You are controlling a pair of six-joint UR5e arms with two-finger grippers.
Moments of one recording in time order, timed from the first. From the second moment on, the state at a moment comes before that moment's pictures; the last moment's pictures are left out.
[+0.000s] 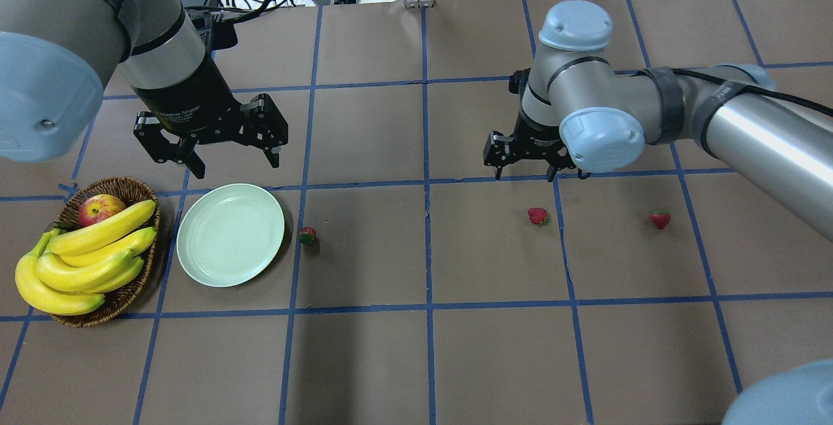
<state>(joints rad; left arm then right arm) -1.61 -1.52 -1.65 -1.64 1.57 -0.17 1.63 -1.26 1.87 -2.06 -1.50 0.11</state>
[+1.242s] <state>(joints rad) -1.61 -1.52 -1.66 -1.63 1.57 -0.18 1.58 -1.27 2.05 -2.24 -1.49 0.14</state>
